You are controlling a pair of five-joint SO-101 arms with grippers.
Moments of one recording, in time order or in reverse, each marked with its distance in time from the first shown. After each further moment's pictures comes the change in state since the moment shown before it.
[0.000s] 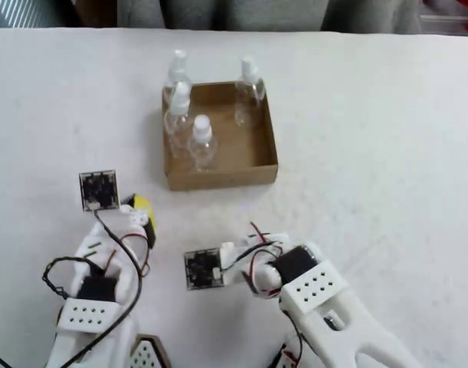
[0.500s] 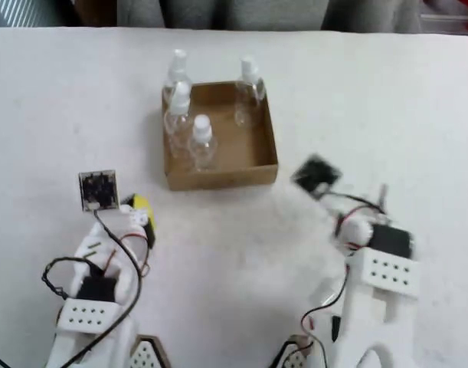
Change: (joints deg) left arm 0.0 0.0 0.0 0.0 0.0; right arm 49.6 -0.2 -13.1 5.5 -5.9
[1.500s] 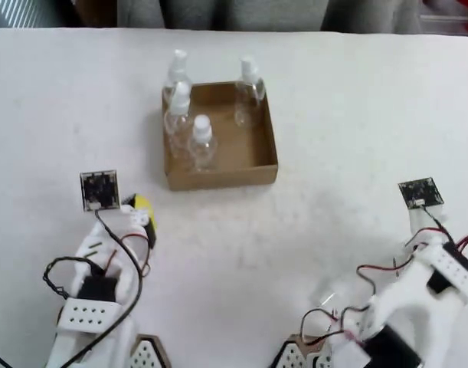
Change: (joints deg) left arm 0.4 0.0 0.0 0.0 0.0; right arm 30.2 28.8 0.1 -22.5 -4.4
